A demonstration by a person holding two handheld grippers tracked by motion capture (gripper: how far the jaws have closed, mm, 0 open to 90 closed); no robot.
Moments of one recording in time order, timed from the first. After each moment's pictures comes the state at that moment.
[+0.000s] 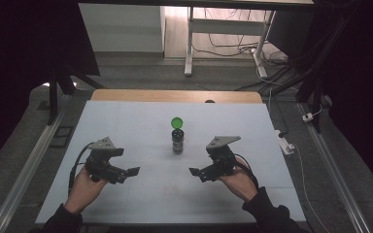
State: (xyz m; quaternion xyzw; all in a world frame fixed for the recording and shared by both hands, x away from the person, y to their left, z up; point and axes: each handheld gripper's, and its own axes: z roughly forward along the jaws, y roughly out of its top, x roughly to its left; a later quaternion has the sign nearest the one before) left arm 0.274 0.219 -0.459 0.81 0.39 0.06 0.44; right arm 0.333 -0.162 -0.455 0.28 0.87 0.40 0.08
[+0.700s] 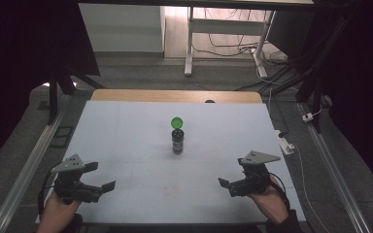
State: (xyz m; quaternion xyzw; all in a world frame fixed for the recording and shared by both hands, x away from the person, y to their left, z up) left arm 0.214 0.267 -0.464 0.77 0.43 0.09 0.45; right arm 0.285 -0.244 -0.449 0.34 0.84 0.41 0.14
